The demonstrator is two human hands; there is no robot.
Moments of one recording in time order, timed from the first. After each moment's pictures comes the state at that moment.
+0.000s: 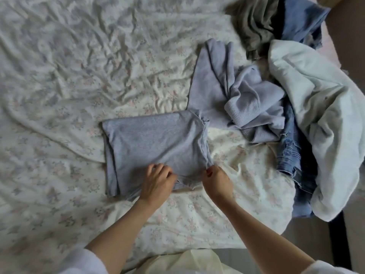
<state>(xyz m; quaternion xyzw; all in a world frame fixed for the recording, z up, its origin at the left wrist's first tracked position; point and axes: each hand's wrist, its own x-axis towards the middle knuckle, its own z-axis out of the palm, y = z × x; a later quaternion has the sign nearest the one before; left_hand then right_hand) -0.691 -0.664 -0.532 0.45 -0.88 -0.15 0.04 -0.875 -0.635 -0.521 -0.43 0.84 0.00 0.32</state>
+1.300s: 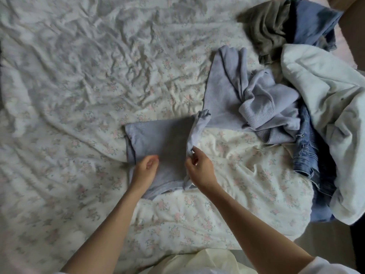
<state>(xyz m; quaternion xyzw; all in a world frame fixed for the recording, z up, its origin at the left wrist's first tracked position) -0.626 -0.701 -0.517 0.73 -0.42 -0.52 0.18 -0.793 -0.681 -0.474 -0.43 0.74 -0.23 0.46</state>
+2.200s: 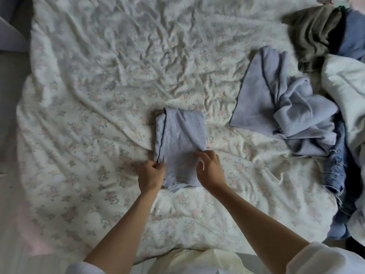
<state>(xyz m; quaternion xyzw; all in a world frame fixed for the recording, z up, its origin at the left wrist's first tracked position) -0.583 -0.676 -0.528 0.83 -0.33 -0.44 0.15 -0.748 -0.677 -0.515 -0.59 0.72 -0.07 0.37</state>
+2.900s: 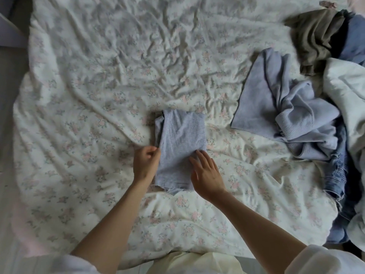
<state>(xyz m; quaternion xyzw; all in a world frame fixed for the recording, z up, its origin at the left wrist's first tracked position) -0.568 -0.707 -0.519 0.77 -0.38 -0.45 0.26 -0.752 -0.666 -0.531 -0.73 0.61 0.05 0.30</state>
